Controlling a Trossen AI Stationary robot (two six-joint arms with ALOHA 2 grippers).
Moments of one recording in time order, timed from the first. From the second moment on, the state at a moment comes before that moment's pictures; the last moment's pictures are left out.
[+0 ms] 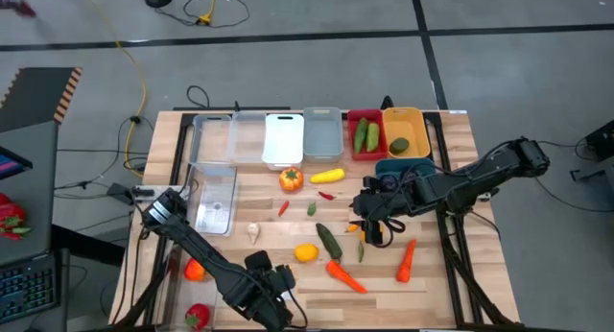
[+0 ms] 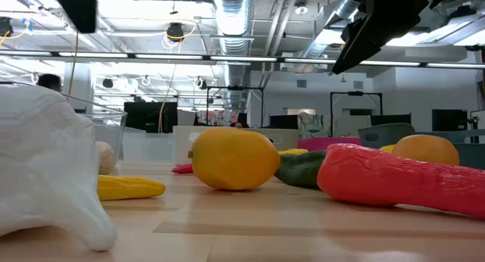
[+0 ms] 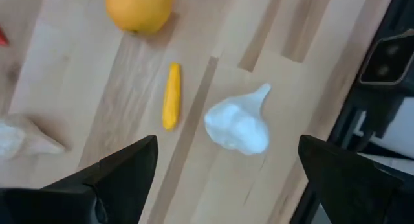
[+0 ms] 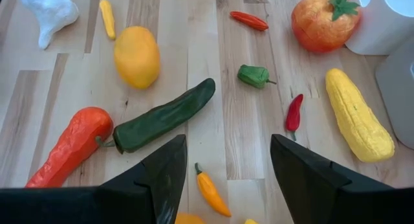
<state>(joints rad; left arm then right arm) -0.68 2.08 1.89 -1.21 -0.24 -1.06 0.29 1.28 0.91 -0.48 0.24 0.23</state>
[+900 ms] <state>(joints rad) -0.65 2.23 1.89 -1.17 -0.17 -1.16 0.29 1.28 0.91 -0.46 0.24 0.23</state>
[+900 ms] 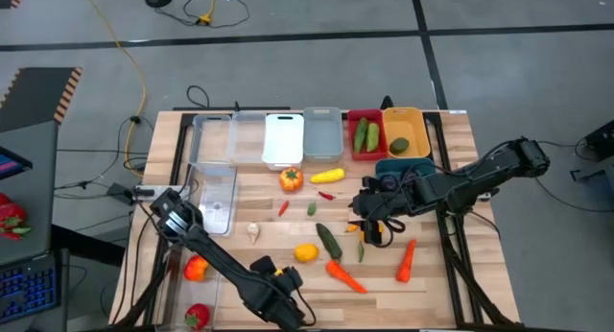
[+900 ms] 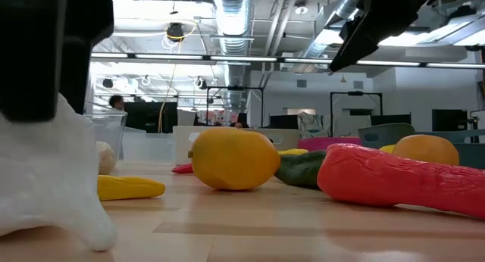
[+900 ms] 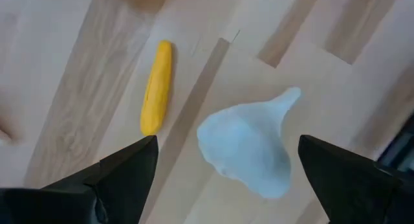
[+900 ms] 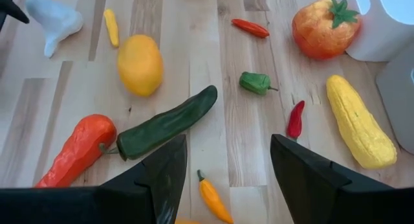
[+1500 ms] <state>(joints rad) -0.66 2.29 1.89 -1.14 -0.17 -1.22 0.29 1.28 0.91 -0.46 0.24 0.23</state>
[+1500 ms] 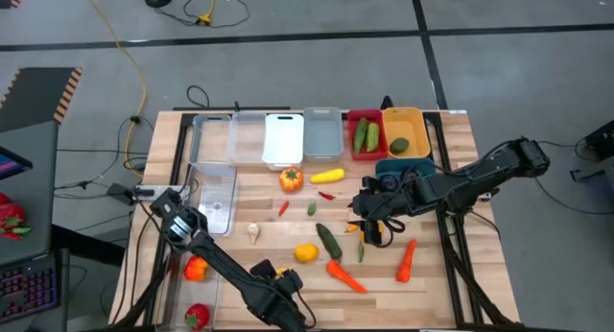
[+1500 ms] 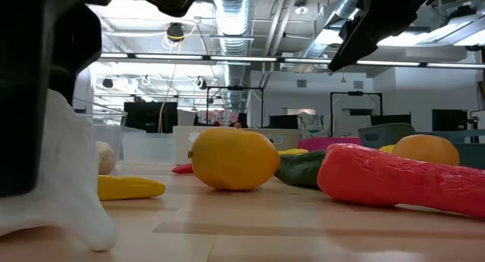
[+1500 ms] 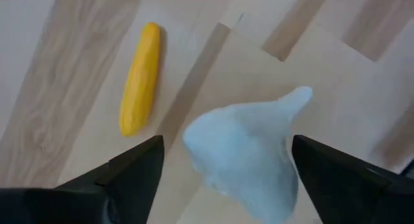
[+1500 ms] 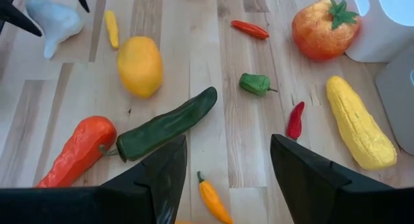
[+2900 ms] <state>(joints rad) -0.36 1.96 2.09 -1.57 -0.36 -0.51 0.29 1.28 0.91 -0.46 0.24 0.23</state>
